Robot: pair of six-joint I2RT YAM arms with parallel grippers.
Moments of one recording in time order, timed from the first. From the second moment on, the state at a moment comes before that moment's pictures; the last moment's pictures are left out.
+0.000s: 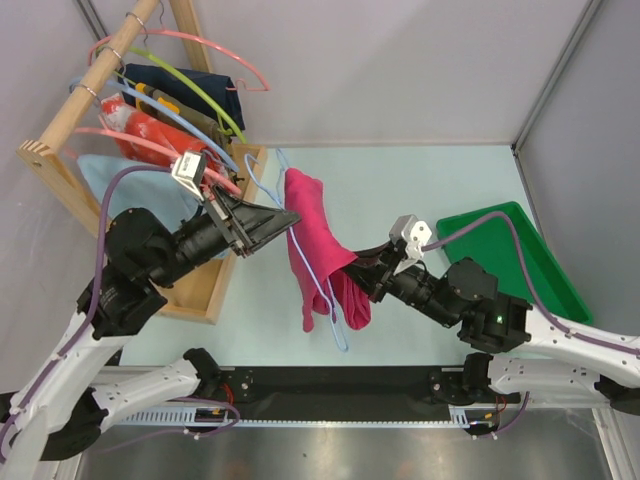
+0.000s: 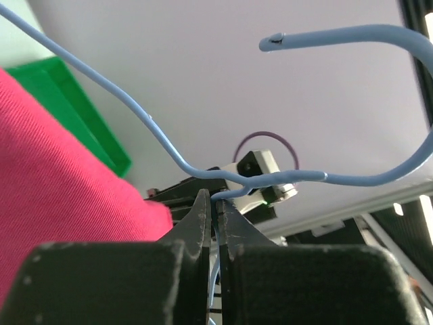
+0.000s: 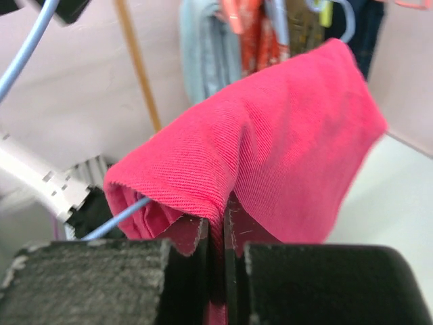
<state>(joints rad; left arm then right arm) -0.82 0.85 1.36 -0.40 0.18 -1.20 1.28 0.85 0.97 0.03 0.23 0.05</state>
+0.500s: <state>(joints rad) -0.82 0.82 1.15 -0.41 0.02 -1.01 1.24 0.89 0.95 0.12 0.42 0.14</state>
